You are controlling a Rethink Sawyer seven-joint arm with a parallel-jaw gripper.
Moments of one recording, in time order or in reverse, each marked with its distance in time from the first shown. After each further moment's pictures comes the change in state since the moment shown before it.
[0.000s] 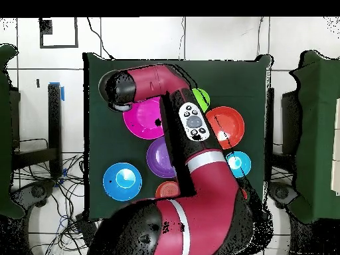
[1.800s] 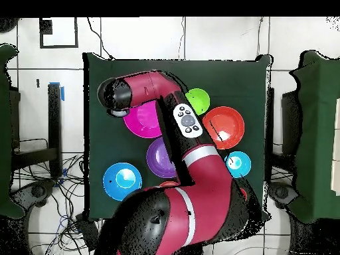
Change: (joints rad) arm -0.013 0.084 0.071 -0.002 -0.080 0.003 -0.035
